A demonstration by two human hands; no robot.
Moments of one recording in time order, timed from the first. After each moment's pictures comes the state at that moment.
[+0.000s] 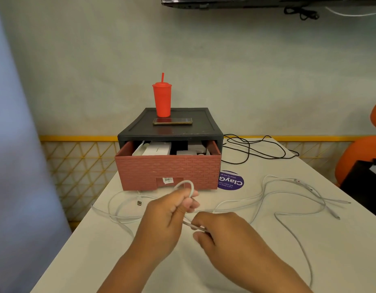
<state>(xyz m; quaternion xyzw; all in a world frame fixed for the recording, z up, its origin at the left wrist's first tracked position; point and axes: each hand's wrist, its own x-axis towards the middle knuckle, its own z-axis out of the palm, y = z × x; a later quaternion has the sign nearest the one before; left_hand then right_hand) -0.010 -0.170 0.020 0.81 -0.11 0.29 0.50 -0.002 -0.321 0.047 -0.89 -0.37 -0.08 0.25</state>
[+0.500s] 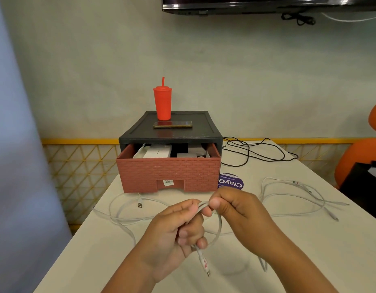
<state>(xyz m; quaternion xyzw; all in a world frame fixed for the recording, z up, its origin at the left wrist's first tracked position) -0.032 -0.191 0.045 0.51 -0.06 -0.05 0.86 0.026 -0.337 0.055 -0.78 -0.39 -0.08 0.49</state>
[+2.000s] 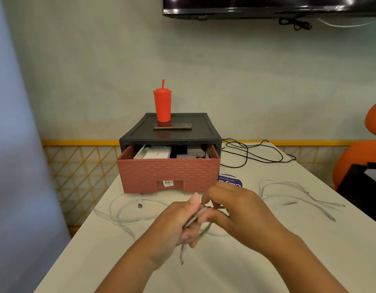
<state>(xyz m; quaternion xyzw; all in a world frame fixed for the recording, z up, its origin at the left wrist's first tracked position) -0.029 -0.185 0.048 0.72 -0.12 0.00 0.68 0.031 -0.338 0.060 -0.82 -0.47 -0.21 0.26</state>
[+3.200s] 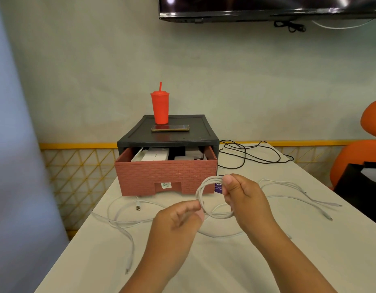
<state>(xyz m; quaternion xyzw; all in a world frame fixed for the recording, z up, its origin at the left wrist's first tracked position) -0.035 -0.209 0.042 0.75 0.04 0.20 0.63 0.043 -0.335 0.054 -0.78 -0.21 -0.12 0.58</state>
